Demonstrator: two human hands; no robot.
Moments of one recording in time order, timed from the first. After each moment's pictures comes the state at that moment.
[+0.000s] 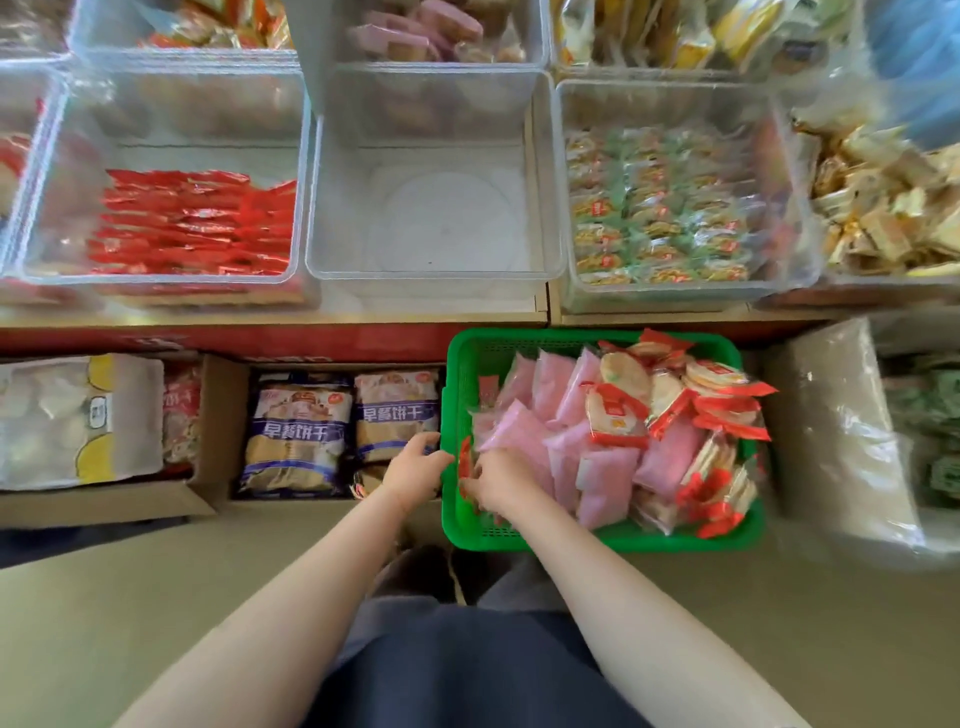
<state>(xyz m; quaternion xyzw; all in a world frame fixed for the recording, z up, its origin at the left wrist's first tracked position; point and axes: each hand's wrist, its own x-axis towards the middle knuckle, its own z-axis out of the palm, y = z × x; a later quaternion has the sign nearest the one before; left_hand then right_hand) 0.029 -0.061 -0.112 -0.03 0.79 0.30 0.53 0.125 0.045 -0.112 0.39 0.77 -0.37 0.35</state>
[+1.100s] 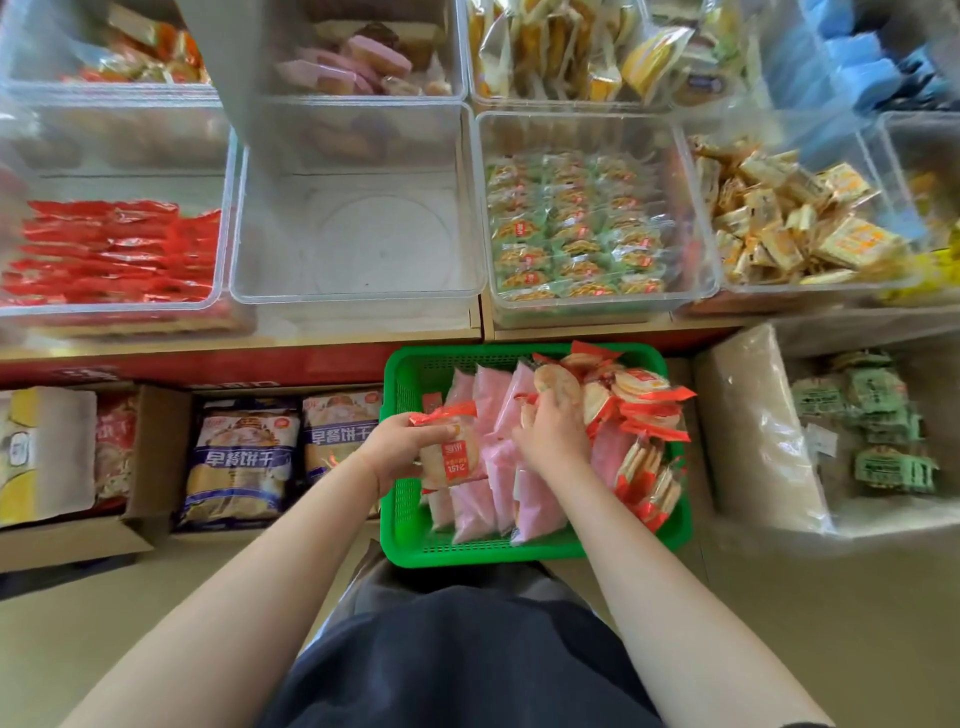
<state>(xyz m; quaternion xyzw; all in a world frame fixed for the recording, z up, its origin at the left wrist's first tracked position) 0.038 0.018 -0.070 -0.03 0.68 0.43 0.60 0.178 0.171 -0.080 0.51 0.80 -0.27 0.17</state>
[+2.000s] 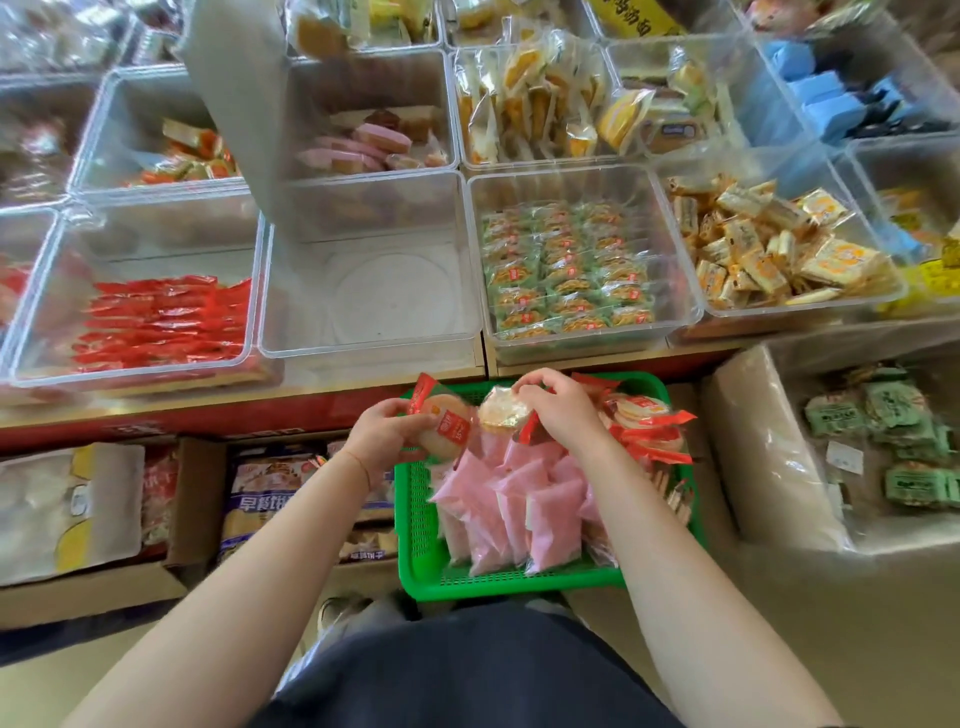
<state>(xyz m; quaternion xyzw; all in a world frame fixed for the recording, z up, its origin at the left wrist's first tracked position) -0.001 0.031 -0.031 0.00 0.73 0.48 0.49 0.161 0.203 0.011 0.47 0.65 -0.60 0.00</state>
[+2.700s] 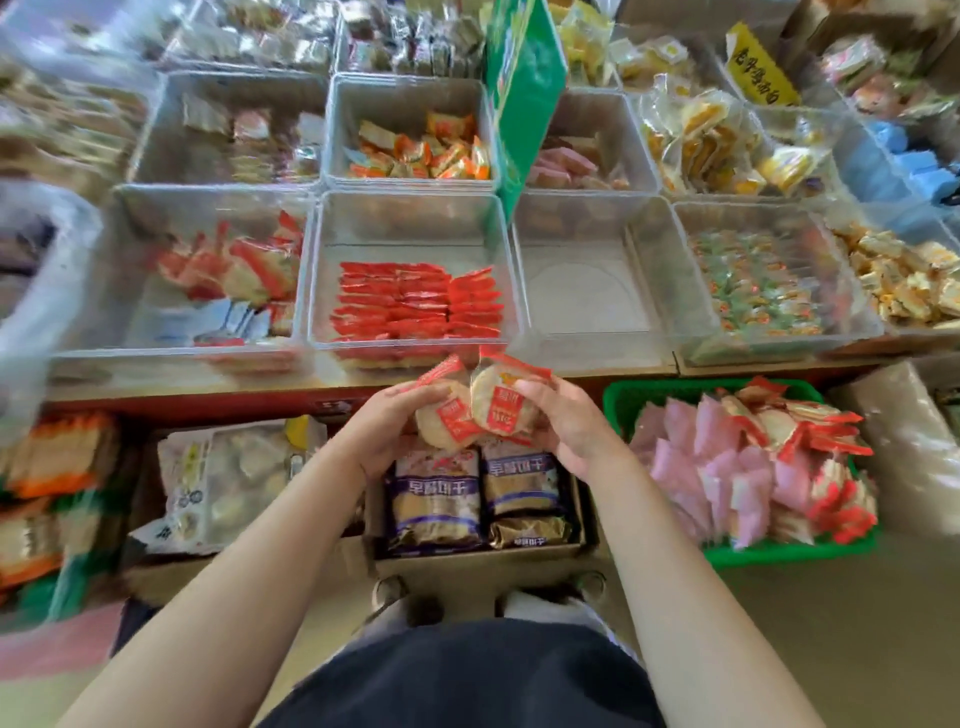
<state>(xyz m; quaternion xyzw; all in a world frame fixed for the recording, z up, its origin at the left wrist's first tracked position) -0.228 -0.254 0.025 0.04 0.60 0.58 0.56 -0.068 -0.102 0.045 0.40 0.50 -0.76 -0.07</state>
